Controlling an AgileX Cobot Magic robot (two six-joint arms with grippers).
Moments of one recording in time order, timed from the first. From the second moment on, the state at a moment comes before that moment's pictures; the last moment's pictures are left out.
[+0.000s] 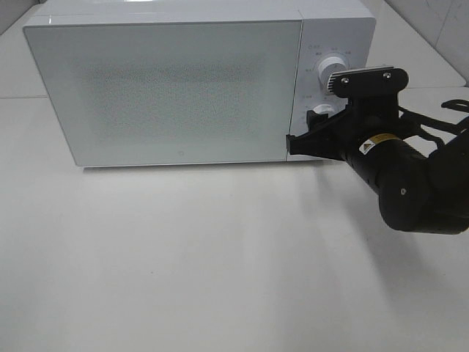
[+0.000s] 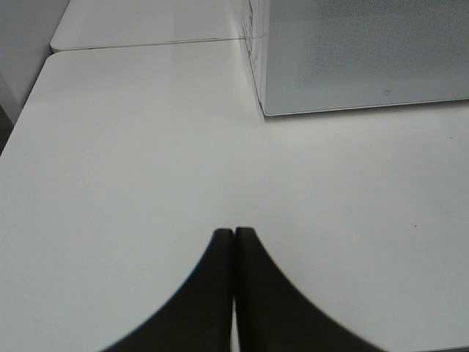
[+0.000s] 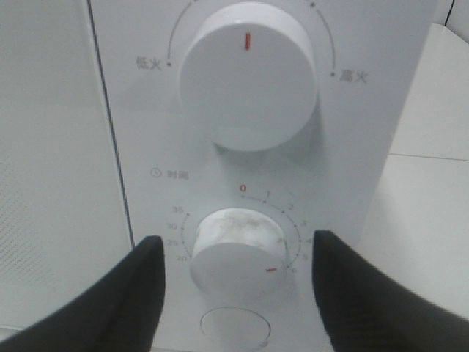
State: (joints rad) left arm -0.05 0.00 -0.50 -0.05 1.05 0.08; right arm 0.51 1.91 -0.62 0.44 -1.05 -0.27
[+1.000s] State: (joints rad) left arm -0.05 0.00 -0.50 -0.05 1.05 0.08; right arm 0.51 1.99 -0.68 0.44 -1.13 -0.24
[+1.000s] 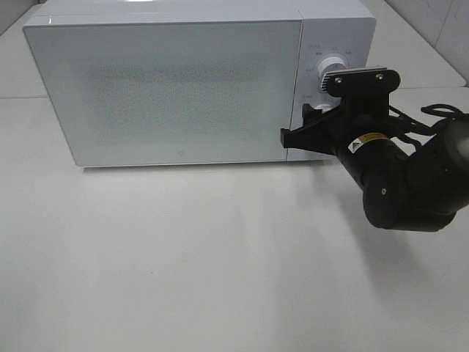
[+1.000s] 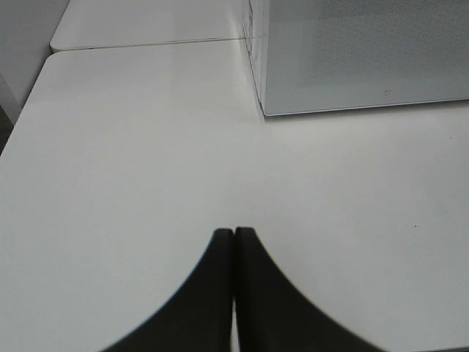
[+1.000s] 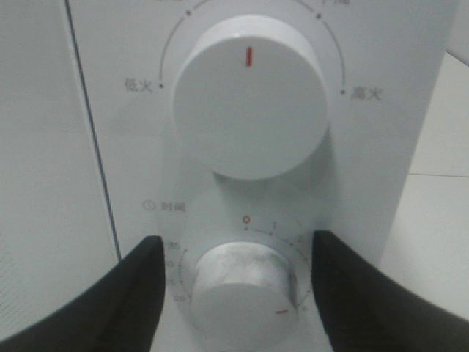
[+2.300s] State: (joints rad) left arm -0.05 0.00 -0.50 -0.05 1.05 0.08; right arm 0.52 2.04 -0.69 0.49 -1.15 -0.24
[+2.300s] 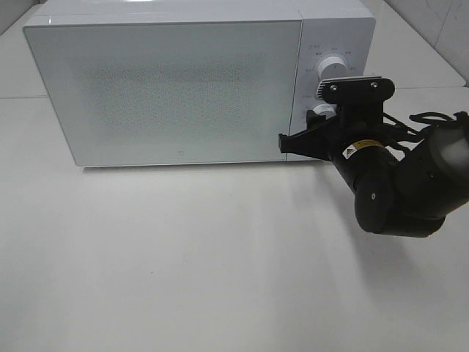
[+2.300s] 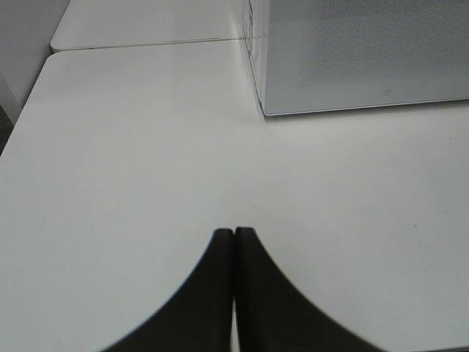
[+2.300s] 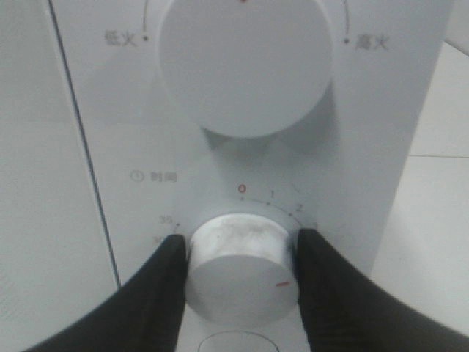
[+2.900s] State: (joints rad) left arm -0.05 0.00 -0.50 -0.05 1.05 0.08; right arm 0.52 2.04 -0.69 0.48 -1.15 -0.03
